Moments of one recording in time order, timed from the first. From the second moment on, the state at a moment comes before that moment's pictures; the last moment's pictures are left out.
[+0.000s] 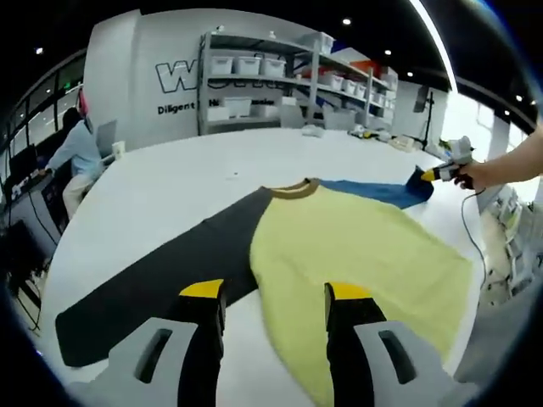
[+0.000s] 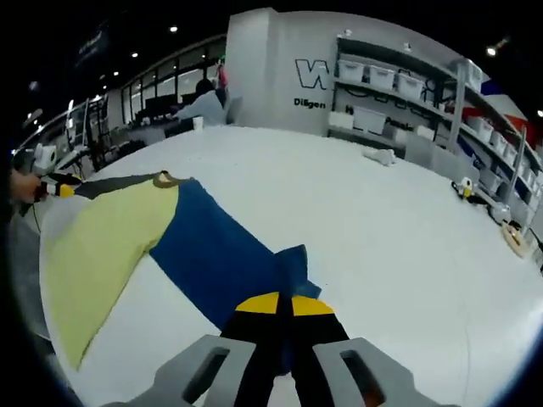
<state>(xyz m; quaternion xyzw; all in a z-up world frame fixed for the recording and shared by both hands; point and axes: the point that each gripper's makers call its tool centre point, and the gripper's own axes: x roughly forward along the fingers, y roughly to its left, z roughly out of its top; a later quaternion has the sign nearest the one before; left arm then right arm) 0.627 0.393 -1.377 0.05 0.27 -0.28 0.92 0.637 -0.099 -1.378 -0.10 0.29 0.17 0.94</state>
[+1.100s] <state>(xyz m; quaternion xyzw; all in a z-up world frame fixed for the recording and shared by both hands) 0.612 0.368 -1.383 0.06 0.29 -0.29 0.91 0.600 0.025 -1.428 -0.41 0.27 0.29 0.82</state>
